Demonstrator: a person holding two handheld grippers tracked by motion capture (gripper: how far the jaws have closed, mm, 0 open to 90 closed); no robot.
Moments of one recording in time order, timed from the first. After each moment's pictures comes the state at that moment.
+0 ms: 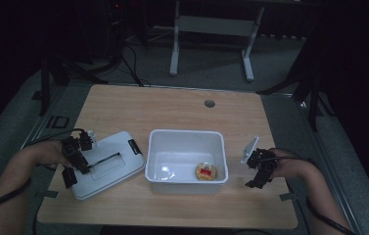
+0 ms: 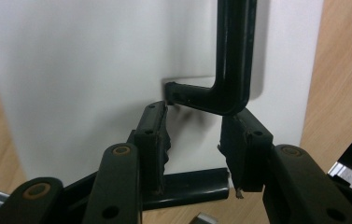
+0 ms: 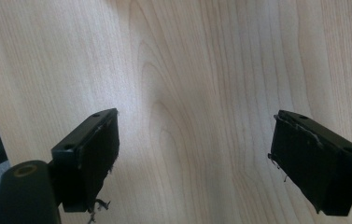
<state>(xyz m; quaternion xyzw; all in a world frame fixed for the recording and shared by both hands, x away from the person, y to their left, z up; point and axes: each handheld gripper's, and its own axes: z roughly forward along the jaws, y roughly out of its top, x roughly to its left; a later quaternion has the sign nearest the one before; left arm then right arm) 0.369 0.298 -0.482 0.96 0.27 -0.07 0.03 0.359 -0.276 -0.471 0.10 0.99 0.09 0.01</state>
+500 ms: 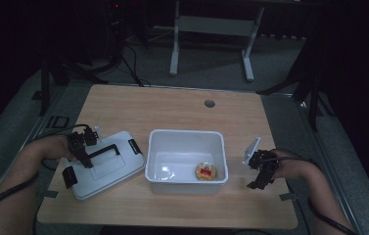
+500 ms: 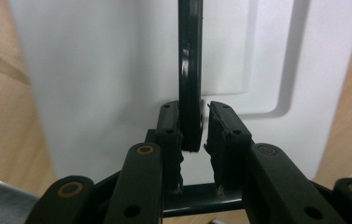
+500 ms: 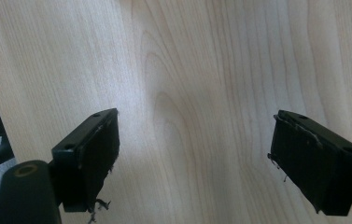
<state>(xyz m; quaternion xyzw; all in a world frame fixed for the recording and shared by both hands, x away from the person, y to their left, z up) 0.387 0.288 -0.487 0.96 0.28 -0.07 0.01 0.358 -0.282 -0.474 0.11 0.99 0.08 0.00</state>
